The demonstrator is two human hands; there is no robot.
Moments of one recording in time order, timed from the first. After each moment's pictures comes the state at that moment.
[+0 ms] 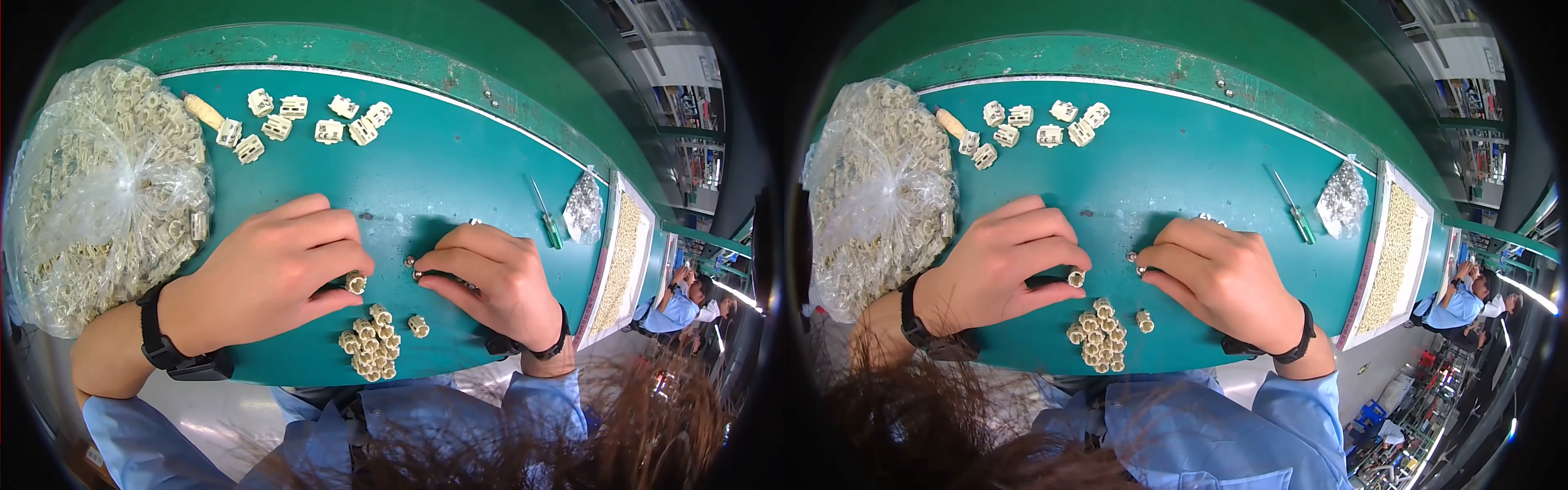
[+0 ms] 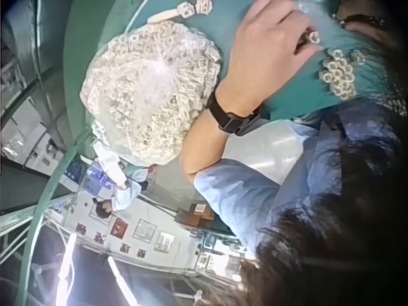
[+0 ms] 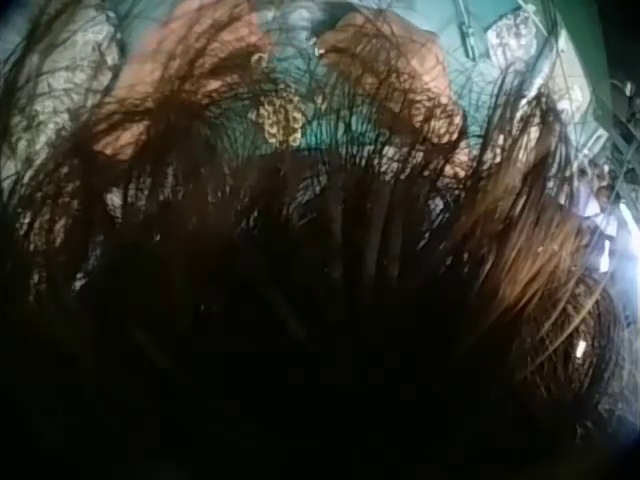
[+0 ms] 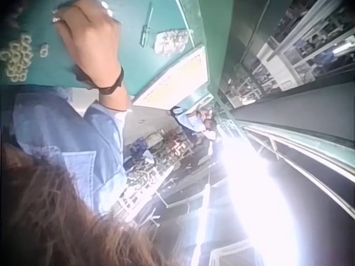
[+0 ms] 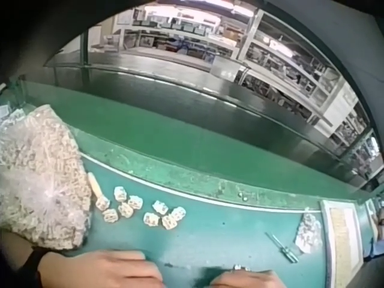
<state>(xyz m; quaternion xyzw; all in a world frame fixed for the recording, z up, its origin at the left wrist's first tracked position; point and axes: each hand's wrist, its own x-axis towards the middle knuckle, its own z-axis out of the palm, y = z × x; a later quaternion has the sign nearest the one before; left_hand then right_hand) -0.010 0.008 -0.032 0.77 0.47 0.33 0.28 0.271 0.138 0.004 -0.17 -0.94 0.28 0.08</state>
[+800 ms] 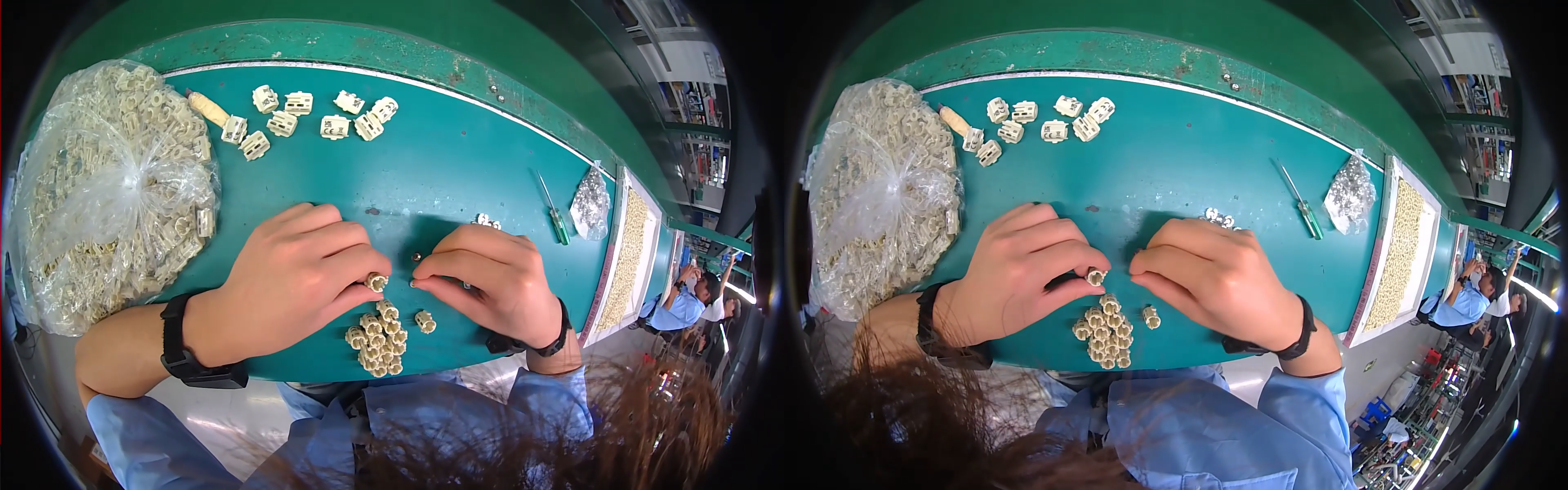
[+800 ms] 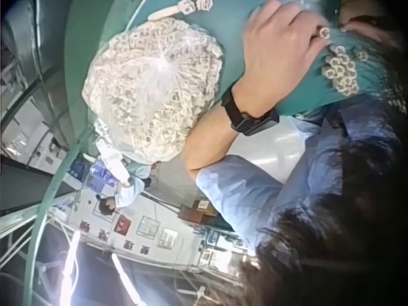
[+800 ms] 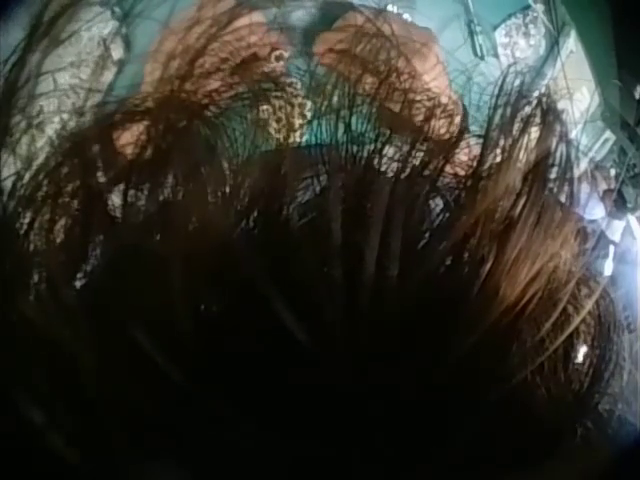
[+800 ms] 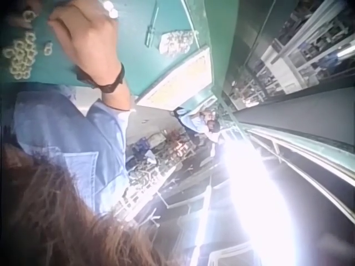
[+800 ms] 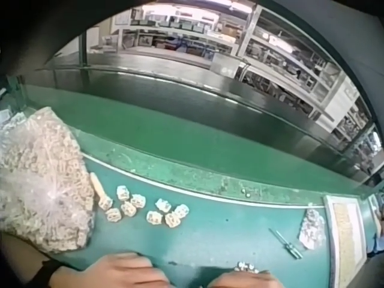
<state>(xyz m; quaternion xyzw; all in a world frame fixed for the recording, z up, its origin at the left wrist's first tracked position) 0.010 0.001 -0.039 0.75 0.51 0.34 0.23 0.264 0.129 0.000 -0.16 -0.92 0.33 0.13</state>
